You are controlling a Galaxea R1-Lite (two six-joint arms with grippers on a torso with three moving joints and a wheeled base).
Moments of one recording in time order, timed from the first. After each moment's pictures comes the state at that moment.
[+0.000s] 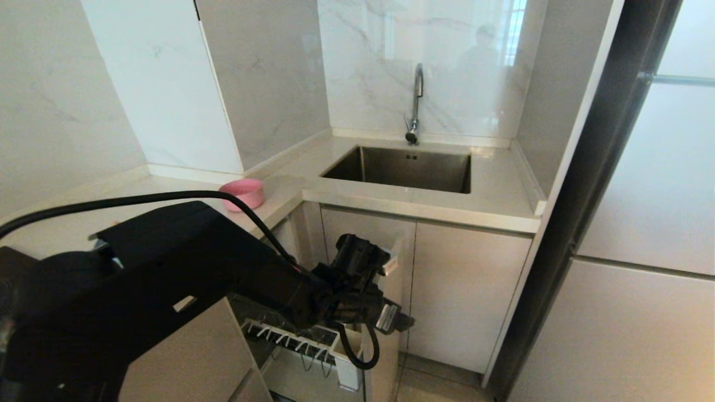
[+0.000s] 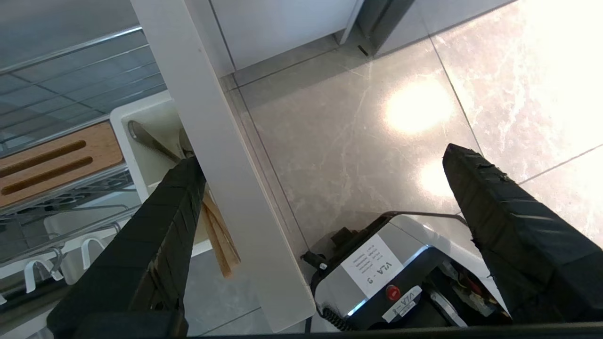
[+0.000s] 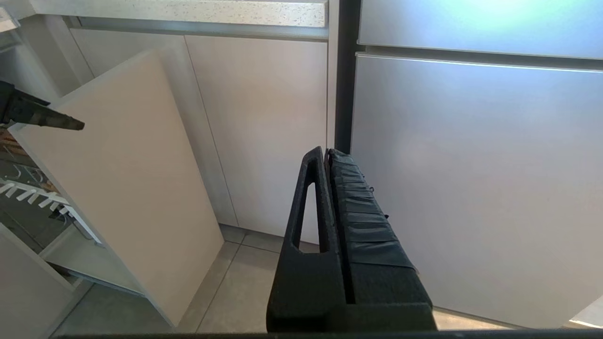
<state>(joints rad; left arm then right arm) -0.68 2.23 -1.21 -0.24 -0.06 0.01 0.00 0.00 0.00 0.00 0.00 0.03</state>
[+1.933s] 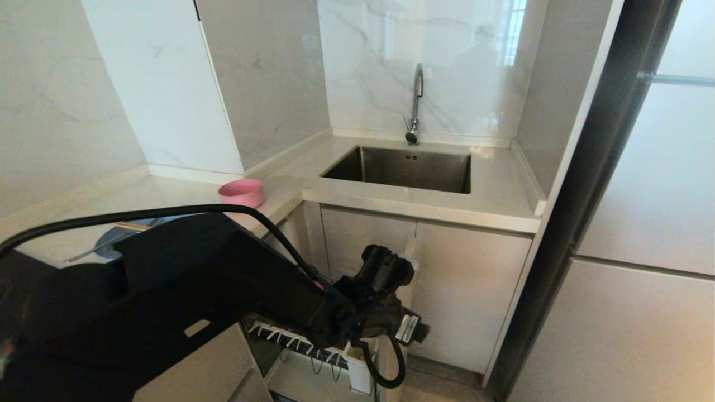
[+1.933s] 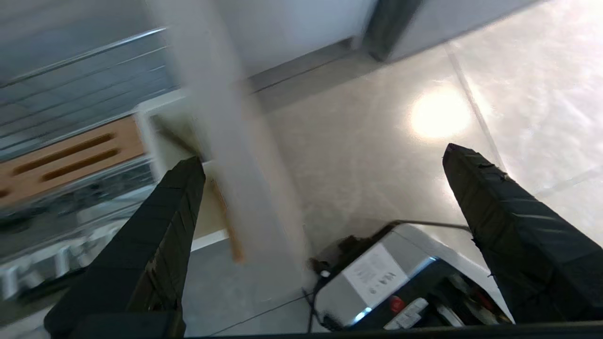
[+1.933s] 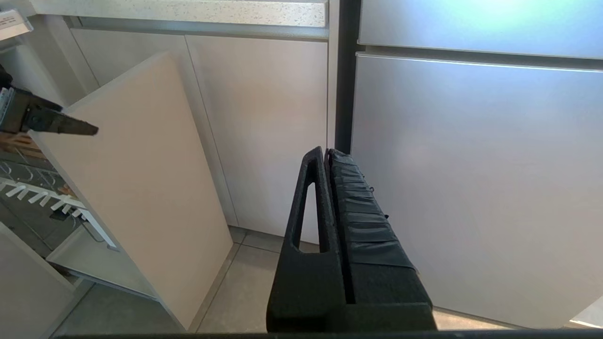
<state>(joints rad) -0.78 2.24 -1.22 -0.25 0.11 -0.04 0.00 0.00 0.00 0.00 0.00 0.03</state>
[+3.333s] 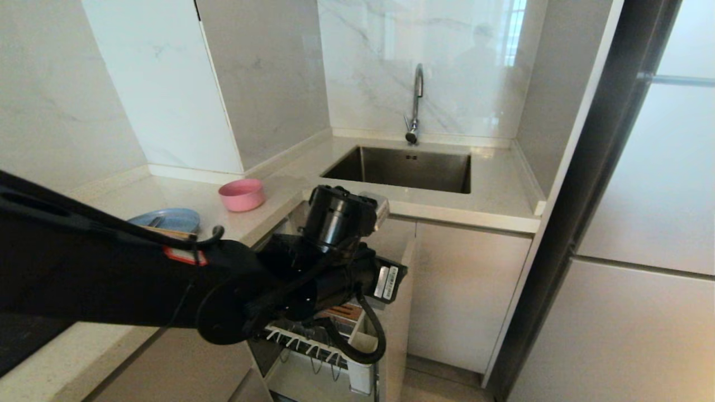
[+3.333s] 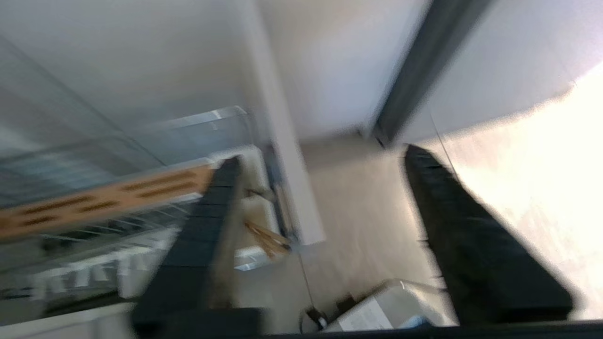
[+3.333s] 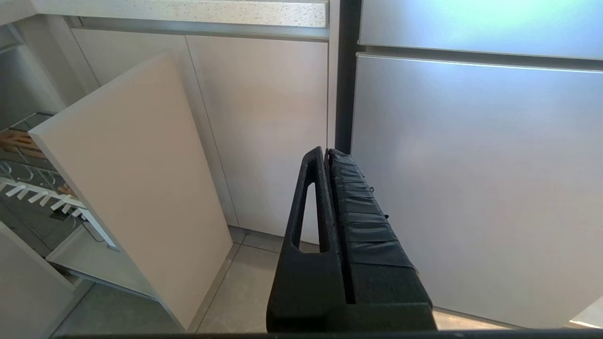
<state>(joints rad) -0.81 1.85 -1.10 -0.24 0.26 -0.10 0.00 0.00 0.00 0.00 0.00 0.03</state>
